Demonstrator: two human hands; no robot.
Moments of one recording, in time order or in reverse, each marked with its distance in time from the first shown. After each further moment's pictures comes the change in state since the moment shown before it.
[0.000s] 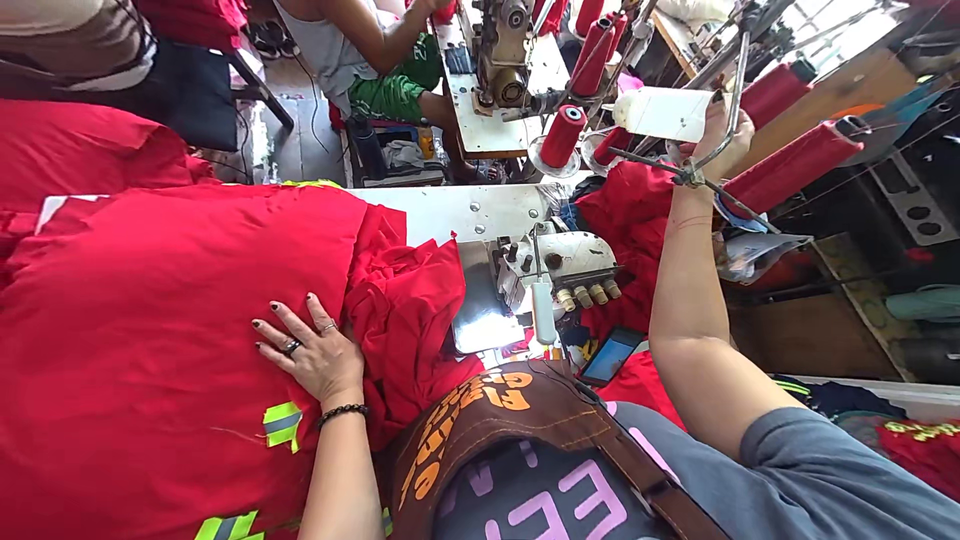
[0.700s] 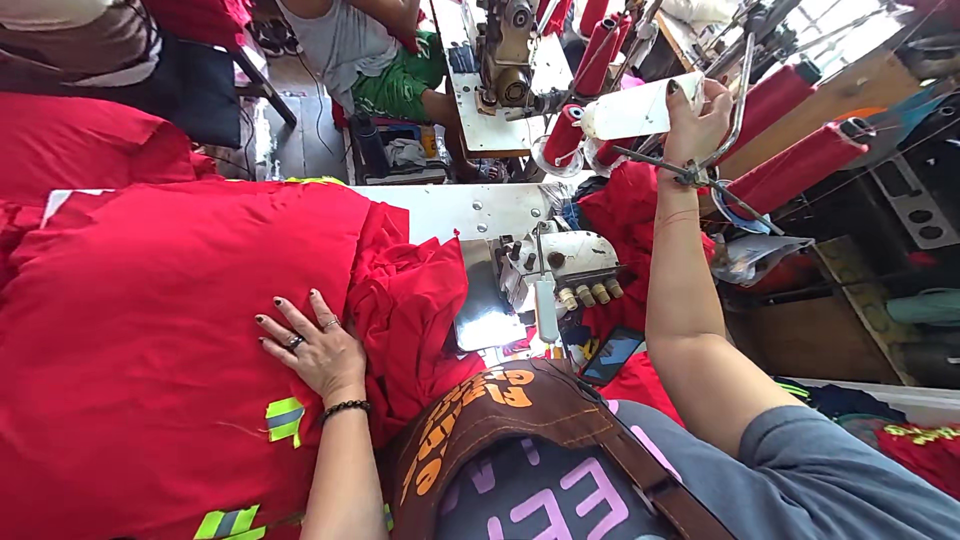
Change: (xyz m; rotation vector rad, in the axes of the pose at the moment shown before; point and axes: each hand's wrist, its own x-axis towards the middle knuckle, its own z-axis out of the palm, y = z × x) left_hand -0.001 -0.001 0.000 -0.023 0.001 0.006; right_hand -0.031 -0.039 0.027 -0.199 -0.193 -0.130
